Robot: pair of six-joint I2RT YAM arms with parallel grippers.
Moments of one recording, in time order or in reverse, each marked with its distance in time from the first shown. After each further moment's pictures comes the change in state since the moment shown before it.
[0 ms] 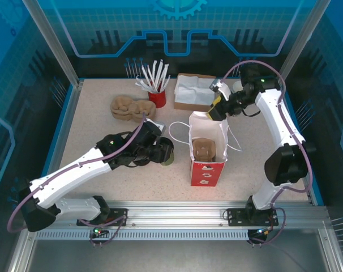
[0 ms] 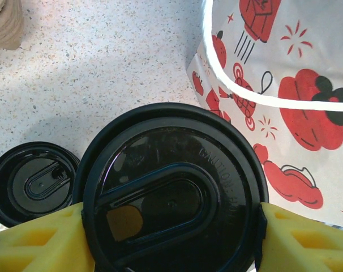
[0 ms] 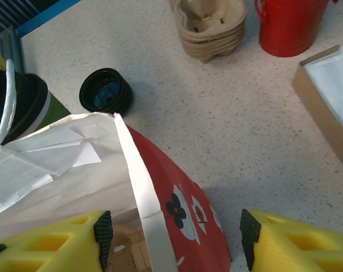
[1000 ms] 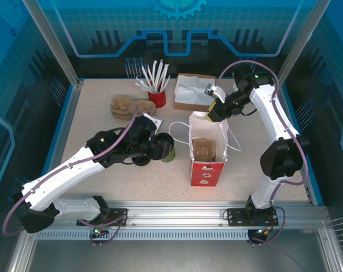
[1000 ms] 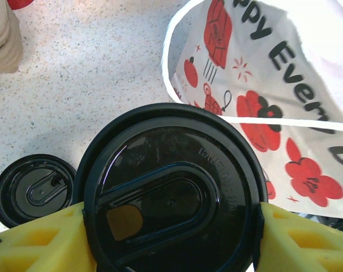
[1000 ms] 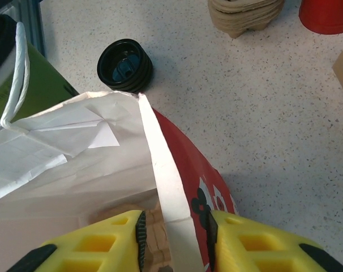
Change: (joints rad) left arm 0.000 -0.019 0.123 -0.074 0.030 0.022; right arm 0.032 0.073 0.085 -0.149 0.028 -0.109
